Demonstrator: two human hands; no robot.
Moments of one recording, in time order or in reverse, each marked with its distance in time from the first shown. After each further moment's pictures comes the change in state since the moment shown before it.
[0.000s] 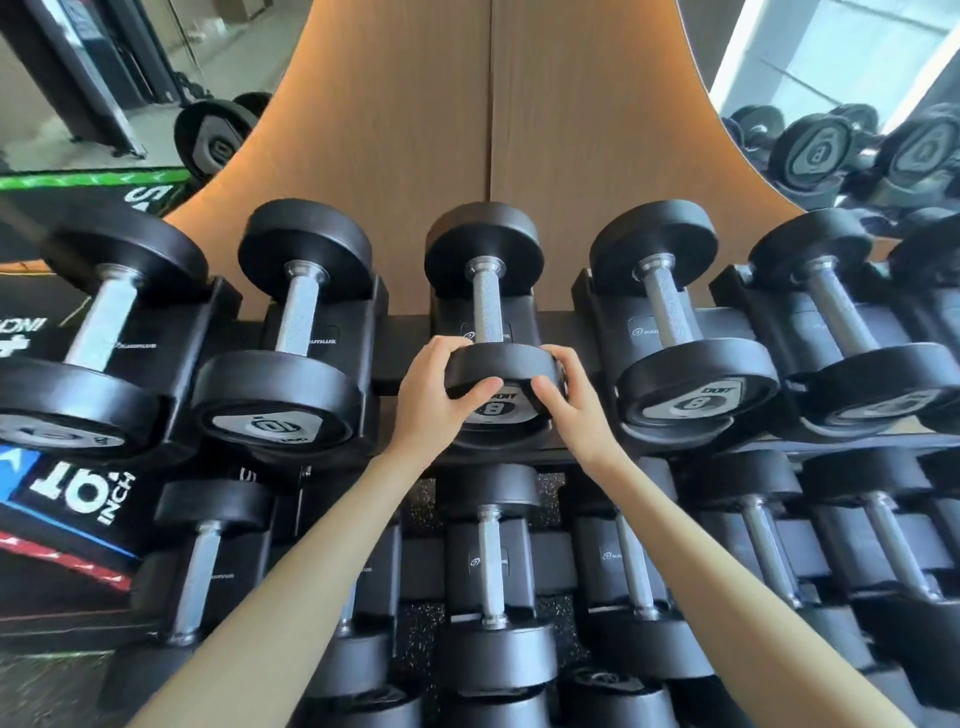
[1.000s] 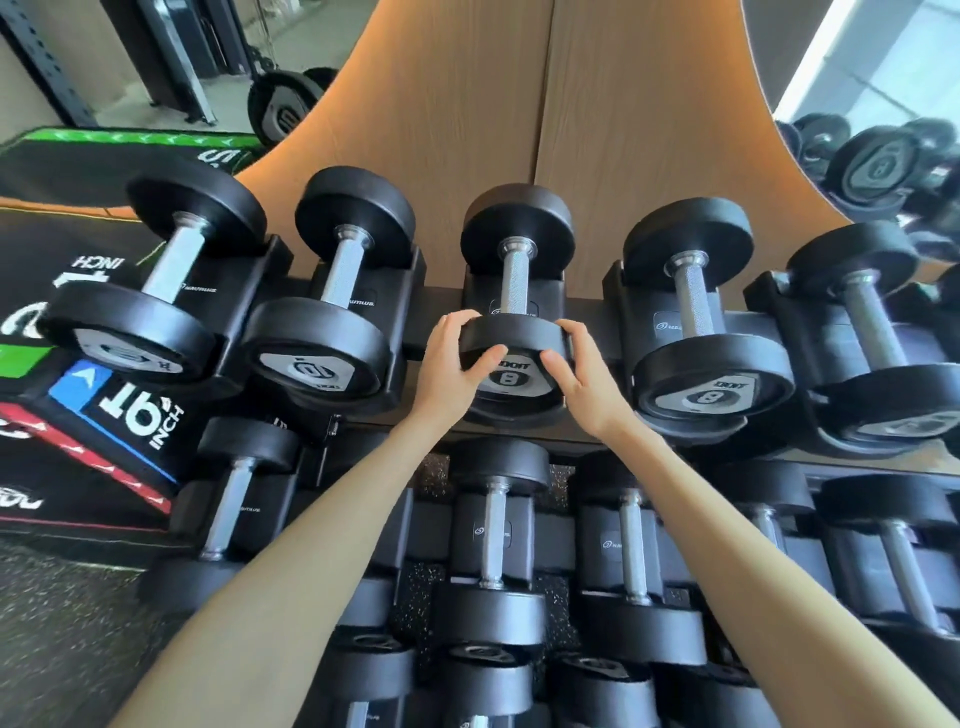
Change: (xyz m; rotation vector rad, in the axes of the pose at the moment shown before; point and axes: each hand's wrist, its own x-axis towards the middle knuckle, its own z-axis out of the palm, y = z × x) left_hand -0.012 0.003 -0.001 -0.031 0.044 -0.132; right_hand 0.005 -0.006 -0.008 -0.321 -0.134 0.009
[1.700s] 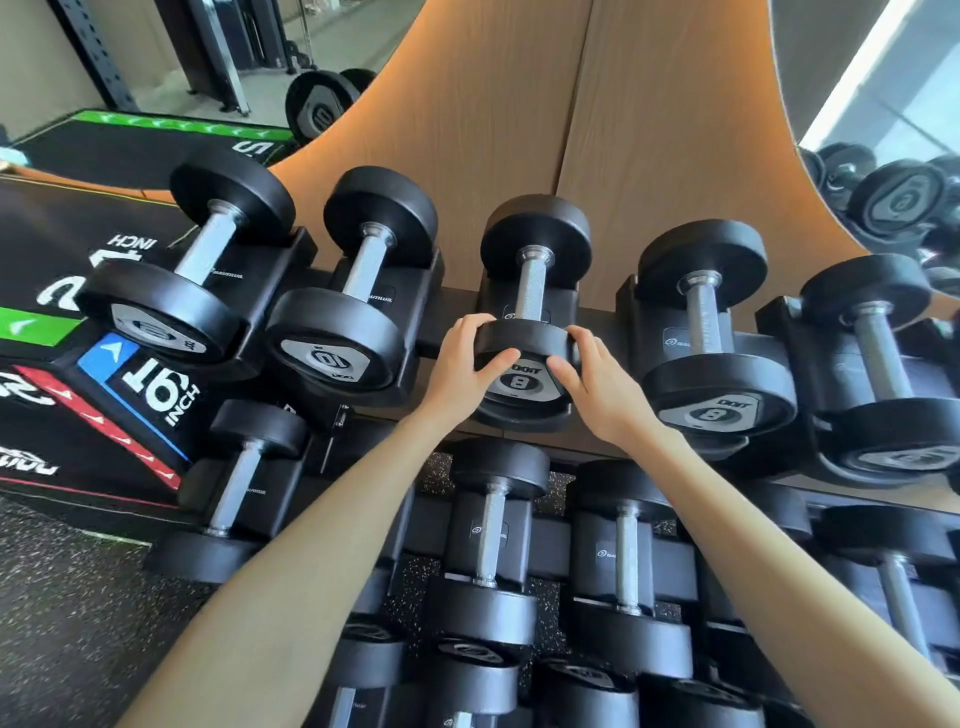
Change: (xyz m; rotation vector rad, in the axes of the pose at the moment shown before) left_hand -0.003 0.007 -0.003 0.029 -0.067 -0.101; right_hand -0.004 -0.023 -0.022 -0.424 -0.100 0.009
